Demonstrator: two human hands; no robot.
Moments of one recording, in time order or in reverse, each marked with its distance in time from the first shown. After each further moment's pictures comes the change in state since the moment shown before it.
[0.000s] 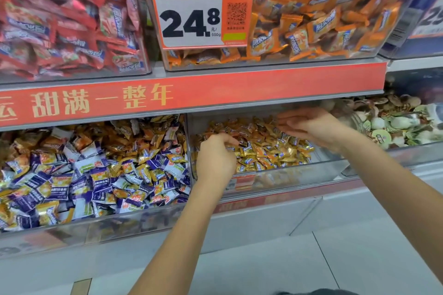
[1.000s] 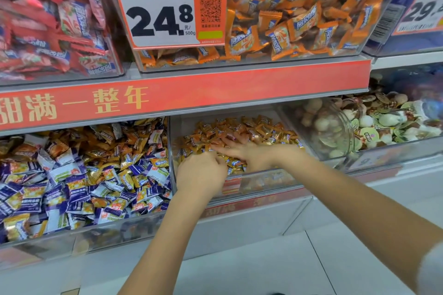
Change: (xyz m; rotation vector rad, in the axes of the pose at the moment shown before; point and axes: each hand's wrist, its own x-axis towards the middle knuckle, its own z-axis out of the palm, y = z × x) left_hand -0.005 -0.007 0.005 0.463 -0.167 0.045; right_hand 0.026 0.024 0.072 -1.175 -0.632 -0.216
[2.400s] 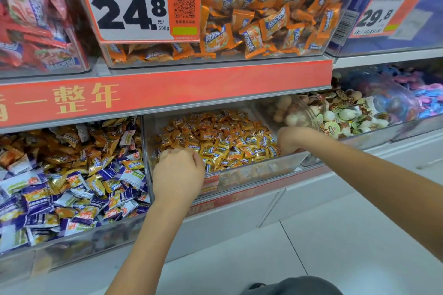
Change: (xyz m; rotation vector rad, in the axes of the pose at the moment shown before) left_hand -0.006 -0.003 0.010 0.032 0.291 0.110; right_hand -0.075 0.050 -0.026 -0.313 -0.187 0.763
